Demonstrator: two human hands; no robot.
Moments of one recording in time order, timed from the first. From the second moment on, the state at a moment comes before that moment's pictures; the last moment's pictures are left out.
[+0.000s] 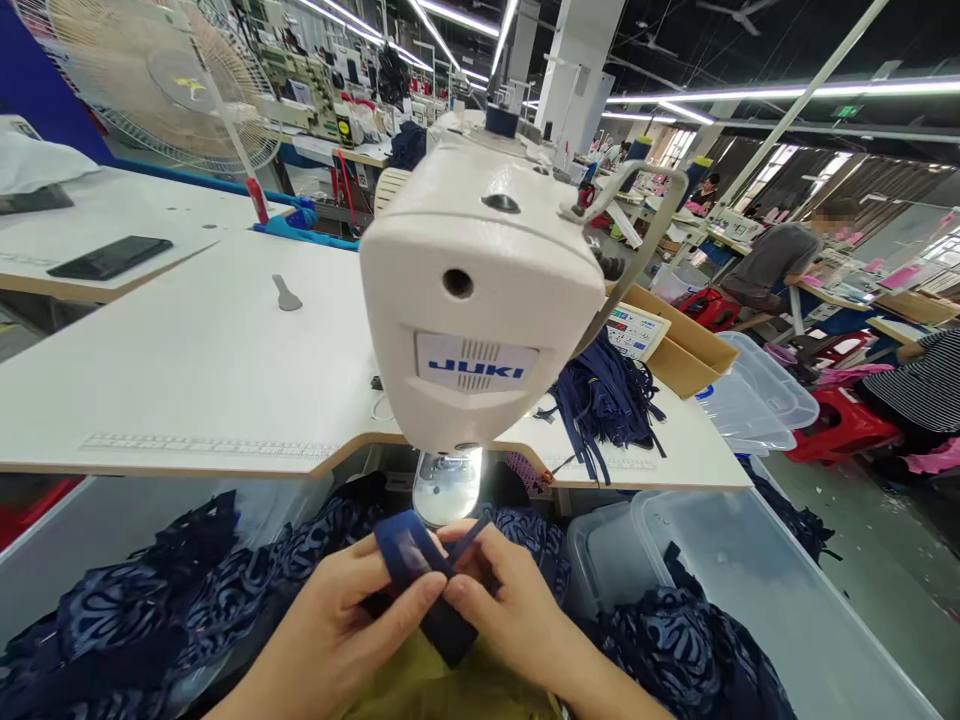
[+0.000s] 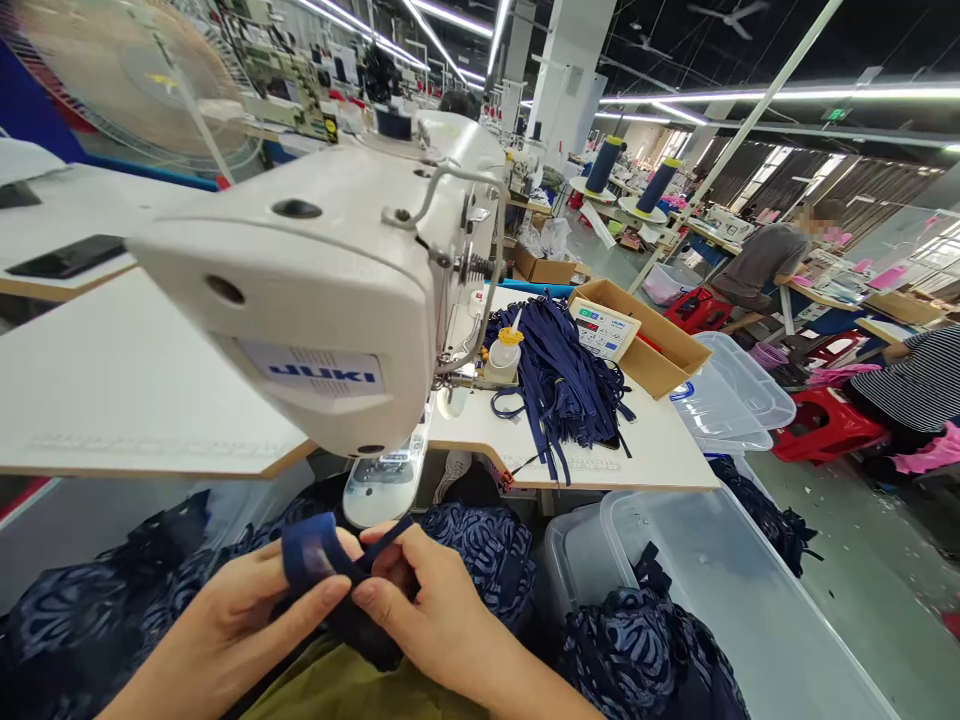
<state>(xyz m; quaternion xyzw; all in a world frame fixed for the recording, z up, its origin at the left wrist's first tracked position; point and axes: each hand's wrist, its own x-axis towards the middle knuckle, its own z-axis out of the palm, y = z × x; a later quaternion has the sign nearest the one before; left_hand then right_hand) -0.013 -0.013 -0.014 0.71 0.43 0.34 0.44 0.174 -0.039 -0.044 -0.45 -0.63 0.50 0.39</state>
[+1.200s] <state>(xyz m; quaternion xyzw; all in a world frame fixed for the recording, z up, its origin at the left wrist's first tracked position) -0.005 0.007 -0.066 0.84 0.41 0.27 -0.23 0.198 0.041 -0.019 -0.47 -0.77 0.25 0.35</state>
